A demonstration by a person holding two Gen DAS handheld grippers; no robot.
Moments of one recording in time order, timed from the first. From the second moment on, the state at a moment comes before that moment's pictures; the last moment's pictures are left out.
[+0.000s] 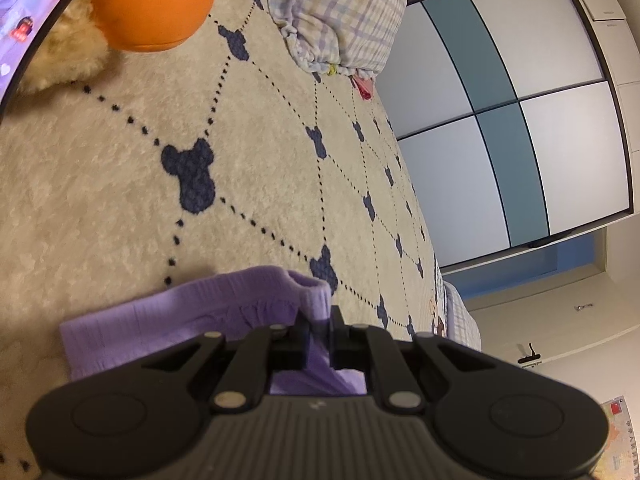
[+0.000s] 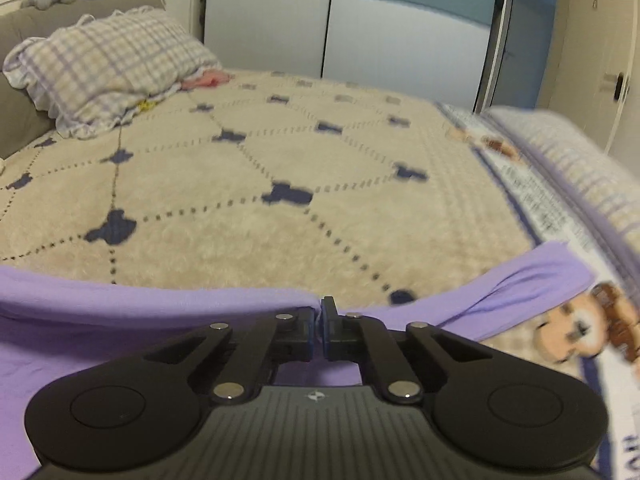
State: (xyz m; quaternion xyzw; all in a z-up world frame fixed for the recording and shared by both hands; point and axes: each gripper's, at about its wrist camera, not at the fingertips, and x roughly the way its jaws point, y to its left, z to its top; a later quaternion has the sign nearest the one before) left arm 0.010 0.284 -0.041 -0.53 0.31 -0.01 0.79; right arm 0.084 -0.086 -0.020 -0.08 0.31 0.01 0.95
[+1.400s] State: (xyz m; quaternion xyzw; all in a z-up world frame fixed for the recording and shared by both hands) left arm -0.043 0.329 -0.065 -0.41 0.39 -0.05 0.83; right arm -0.102 -0.007 -0.046 -0.56 0.25 0.12 0.78
